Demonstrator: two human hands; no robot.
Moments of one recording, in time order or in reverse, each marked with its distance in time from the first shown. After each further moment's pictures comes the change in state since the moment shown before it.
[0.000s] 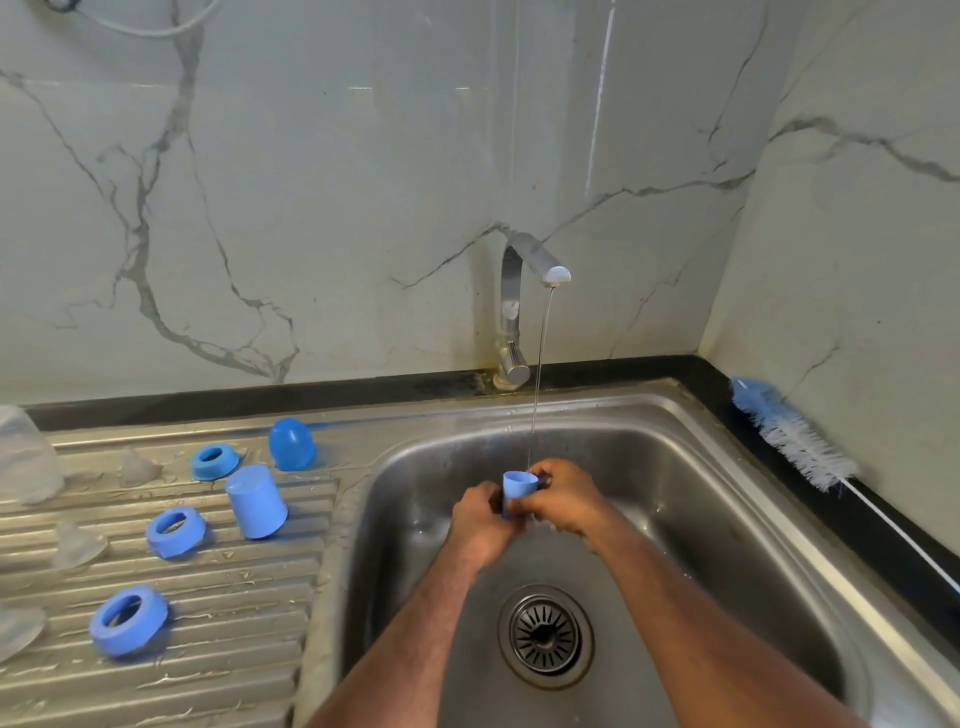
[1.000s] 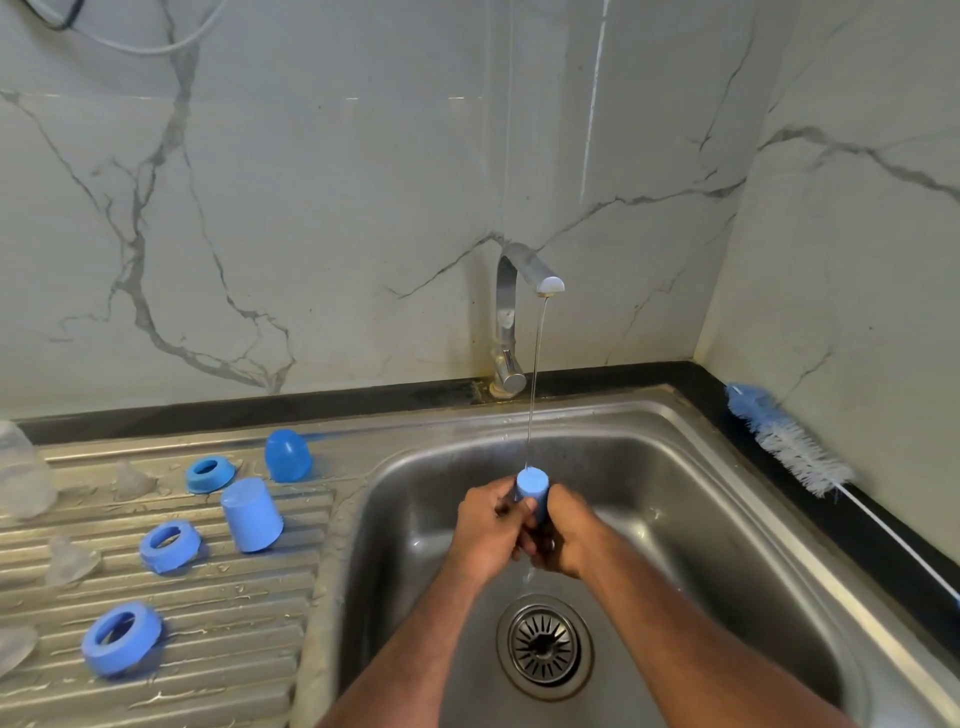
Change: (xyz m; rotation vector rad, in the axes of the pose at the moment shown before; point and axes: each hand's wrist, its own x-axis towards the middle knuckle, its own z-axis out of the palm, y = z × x) left_hand -0.017 0.022 0.002 -0.257 -0.067 0.224; right_hand -0.002 0.003 0.019 0.676 -0.041 0.421
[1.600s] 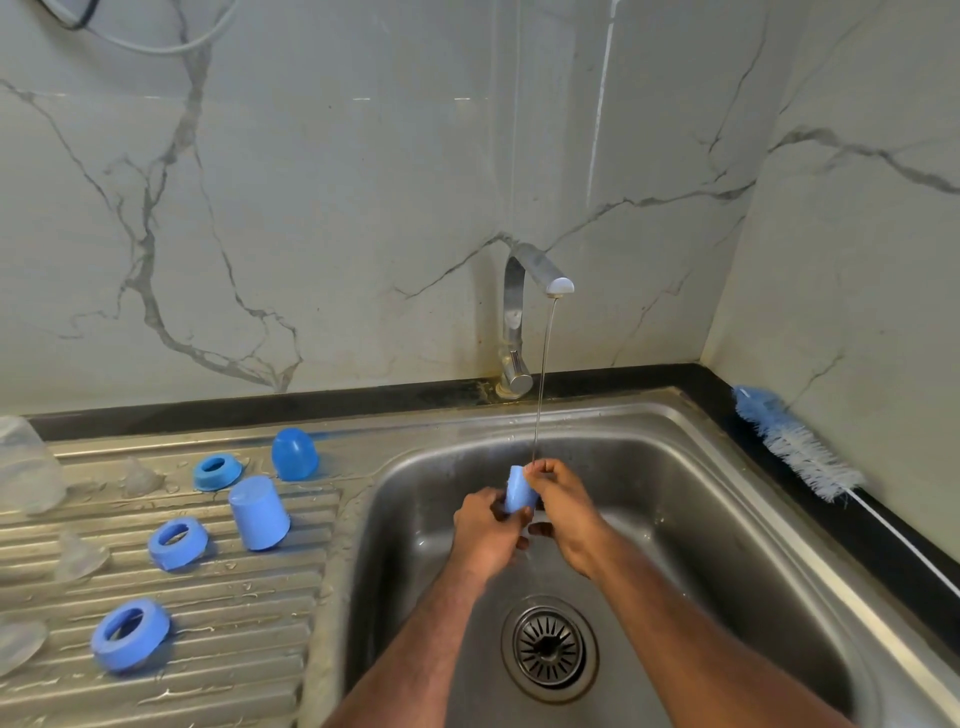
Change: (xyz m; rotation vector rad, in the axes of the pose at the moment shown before) left_hand 0.005 -0.009 -0.002 0.041 0.149 -0.232; right_hand 0.000 -0.004 0.006 -0.048 -0.024 -0.375
